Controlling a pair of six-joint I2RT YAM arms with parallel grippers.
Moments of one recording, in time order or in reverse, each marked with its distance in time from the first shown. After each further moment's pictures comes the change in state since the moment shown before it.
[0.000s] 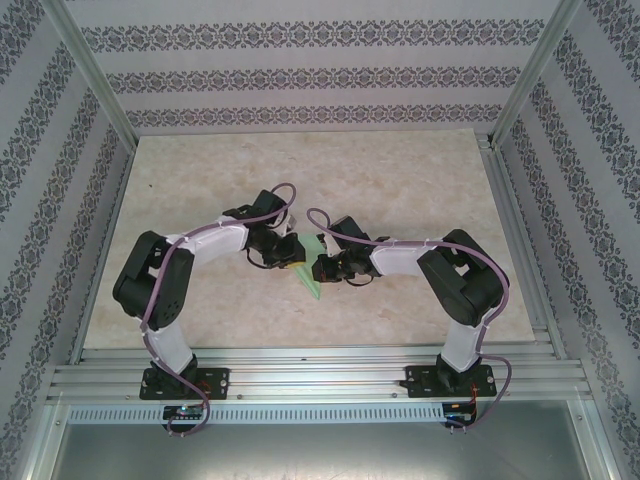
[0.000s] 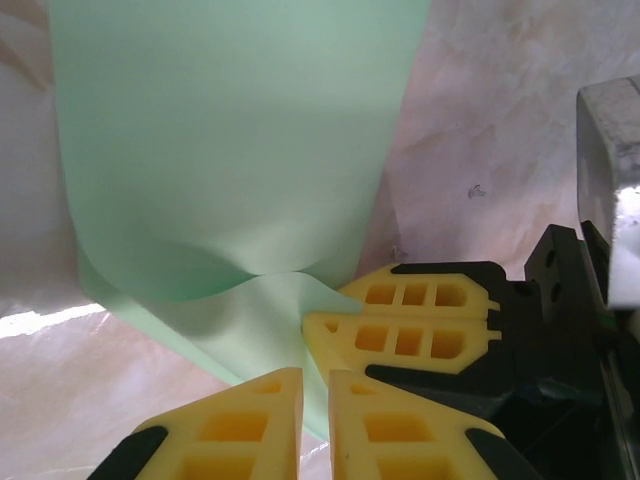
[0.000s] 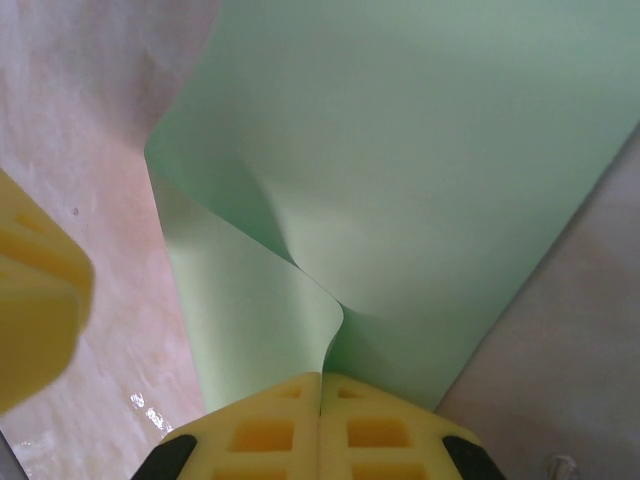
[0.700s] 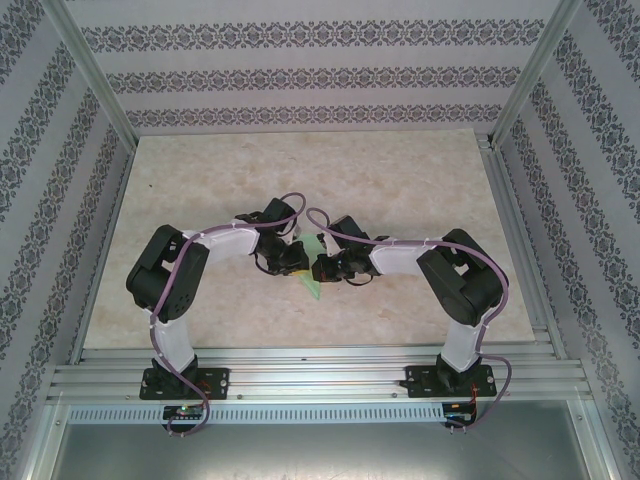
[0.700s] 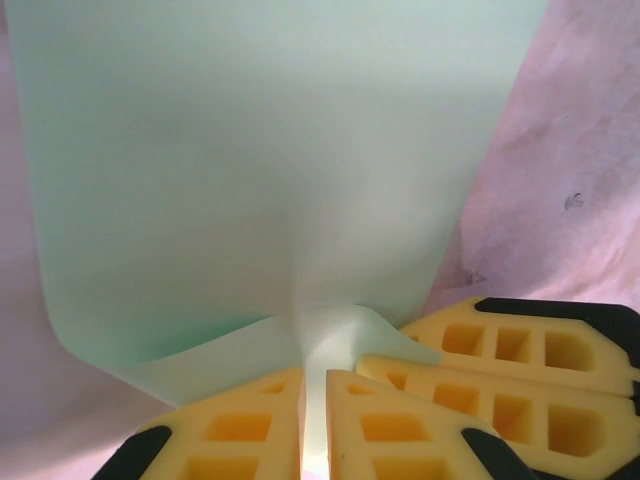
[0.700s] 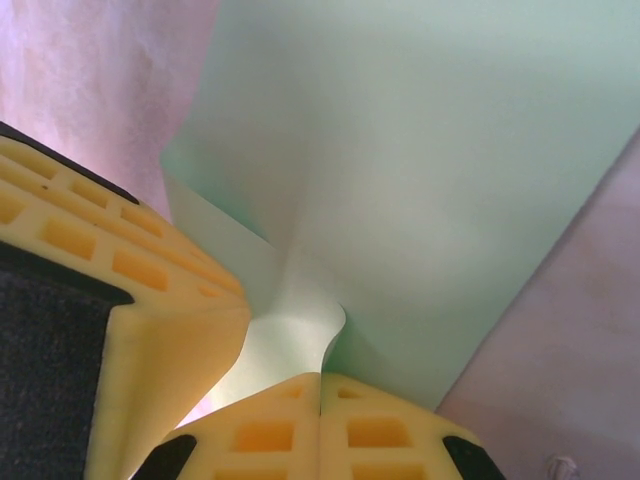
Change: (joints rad) left arm -0.040 0.077 -0.004 0.021 -0.062 -0.017; right arm 0.000 0.005 0.012 -0.019 0.000 -0.003
